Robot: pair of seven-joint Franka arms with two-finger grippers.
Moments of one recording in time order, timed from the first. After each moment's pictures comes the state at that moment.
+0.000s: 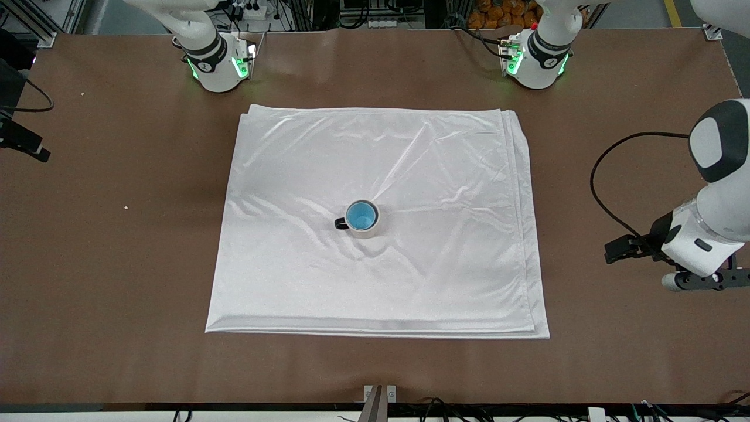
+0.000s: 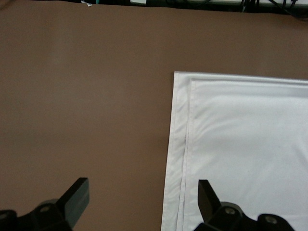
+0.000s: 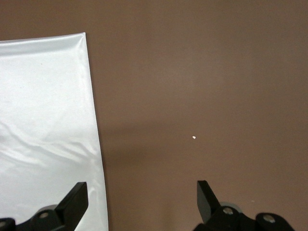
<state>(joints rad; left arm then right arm) 0.07 0.39 -0.15 -1.38 0.05 1.84 -0.11 -0.07 -0.05 -0.12 -1.66 -0.01 1.64 -0.08</state>
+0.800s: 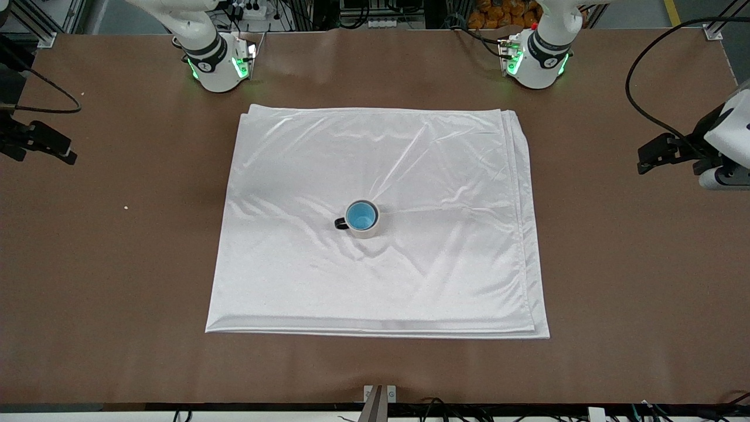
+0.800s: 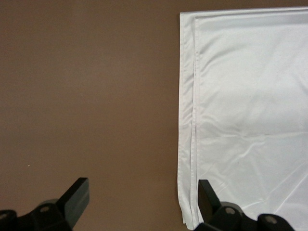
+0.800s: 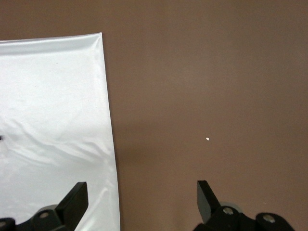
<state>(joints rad) 0.04 0.07 -0.11 -1.51 0.05 1.56 -0.03 -0.12 -0.05 0.01 -1.66 -0.01 1.64 -0.01</state>
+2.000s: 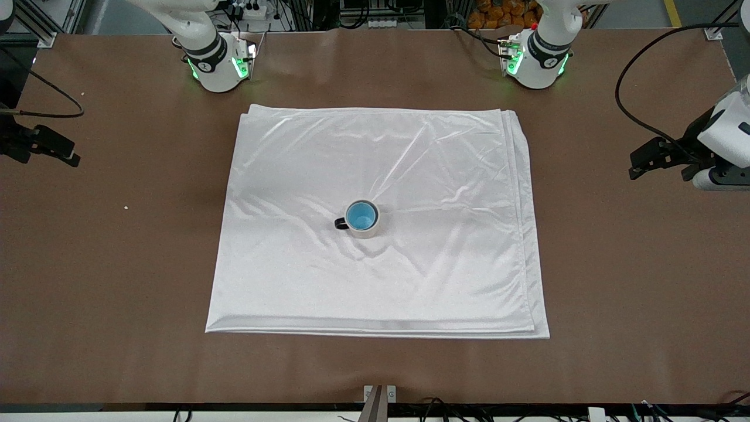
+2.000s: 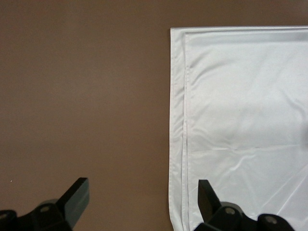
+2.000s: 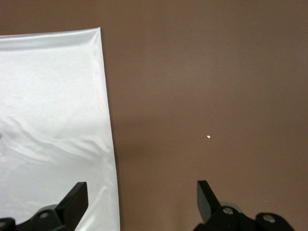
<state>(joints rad) 0.04 0.04 -0.10 -1.60 0.00 1.68 -0.03 -0.12 -0.04 0.02 -1.67 -0.01 1.64 -0.01</state>
